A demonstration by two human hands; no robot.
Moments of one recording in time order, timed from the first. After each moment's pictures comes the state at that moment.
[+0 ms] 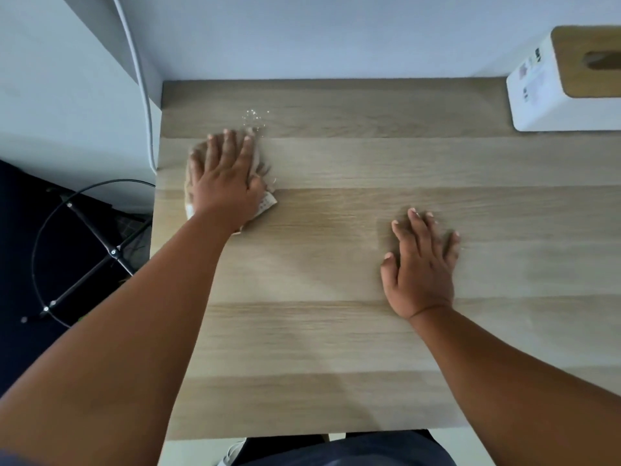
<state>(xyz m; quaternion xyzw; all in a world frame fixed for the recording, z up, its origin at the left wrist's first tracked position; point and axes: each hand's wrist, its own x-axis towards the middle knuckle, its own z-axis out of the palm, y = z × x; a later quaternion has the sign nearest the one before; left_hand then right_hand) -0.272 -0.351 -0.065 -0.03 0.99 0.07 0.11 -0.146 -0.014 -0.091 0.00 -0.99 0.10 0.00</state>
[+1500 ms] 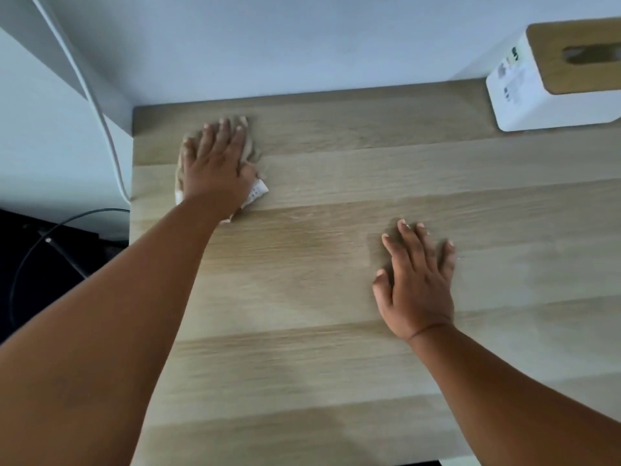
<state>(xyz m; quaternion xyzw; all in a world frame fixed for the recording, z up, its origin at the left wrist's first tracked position) -0.338 -0.339 -0.069 0.02 0.99 0.06 0.10 -0.146 -0.016 -0.084 0.00 -0.99 0.11 0.01</state>
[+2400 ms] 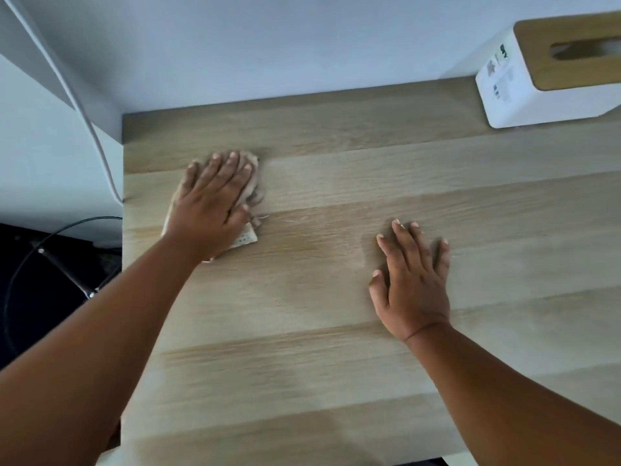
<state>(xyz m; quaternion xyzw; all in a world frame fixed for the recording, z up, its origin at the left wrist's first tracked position) -0.288 -0.359 -0.078 0.16 0.98 0.05 0.06 -0.146 -0.015 -0.085 0.00 -0.99 0.10 0.02</state>
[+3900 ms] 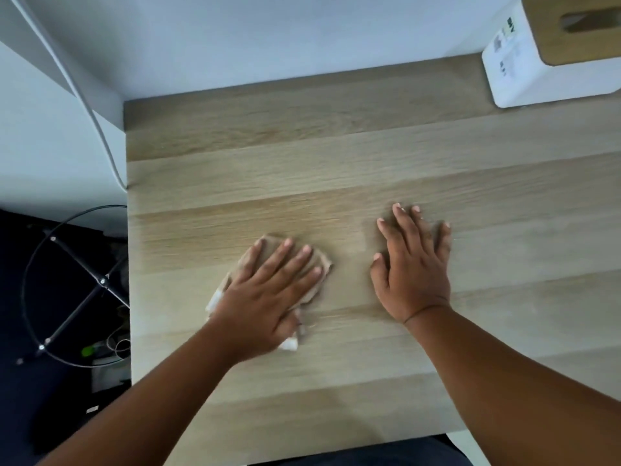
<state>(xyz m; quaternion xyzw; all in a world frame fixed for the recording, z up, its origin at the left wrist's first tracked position) -0.134 -0.306 -0.074 0.37 0.93 0.03 0.08 -0.145 -0.014 -0.089 0.00 -0.99 0.10 0.02</state>
